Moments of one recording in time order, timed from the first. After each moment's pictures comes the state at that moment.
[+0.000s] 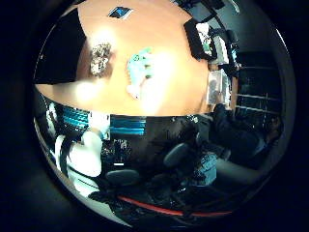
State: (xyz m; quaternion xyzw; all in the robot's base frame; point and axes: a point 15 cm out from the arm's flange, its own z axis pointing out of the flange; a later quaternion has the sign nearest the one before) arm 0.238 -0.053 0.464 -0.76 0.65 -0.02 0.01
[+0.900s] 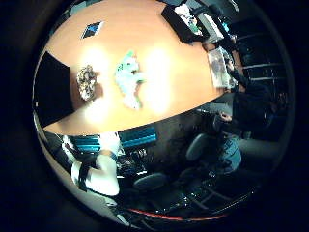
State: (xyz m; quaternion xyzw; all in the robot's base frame) arm 0.284 -0.126 0.437 -0.63 0.77 0.02 0.07
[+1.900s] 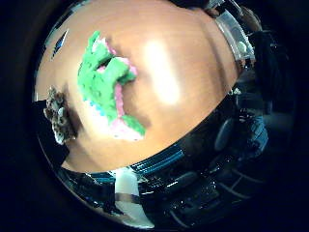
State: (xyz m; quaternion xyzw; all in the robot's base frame) arm 0.341 -0.199 0.233 -0.53 0.84 0.05 0.10
